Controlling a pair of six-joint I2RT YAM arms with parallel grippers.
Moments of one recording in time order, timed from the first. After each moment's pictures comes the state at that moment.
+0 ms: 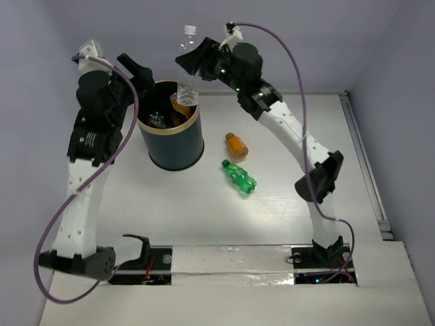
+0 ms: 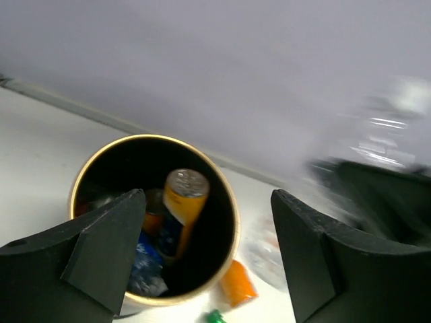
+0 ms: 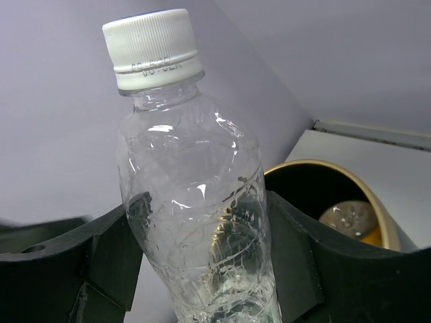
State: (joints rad) left arm -0.20 1.24 1.67 -0.52 -0.20 -0.54; right arm 0.67 2.05 2.34 -0.15 -0.15 0.74
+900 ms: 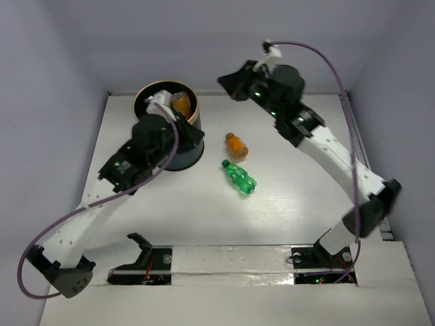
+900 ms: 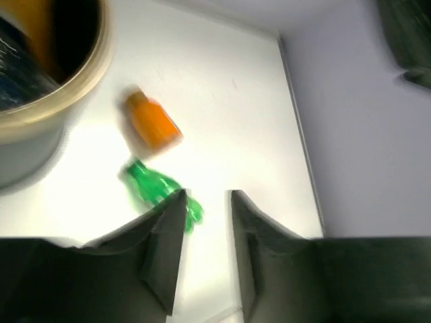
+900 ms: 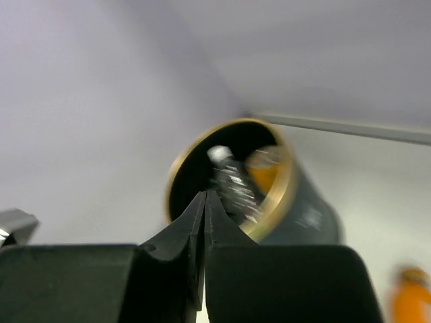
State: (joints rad) left arm -0.60 1.03 1.30 -0.56 -0.10 -0.73; right arm 0.69 1.67 1.83 -0.10 -0.03 0.57
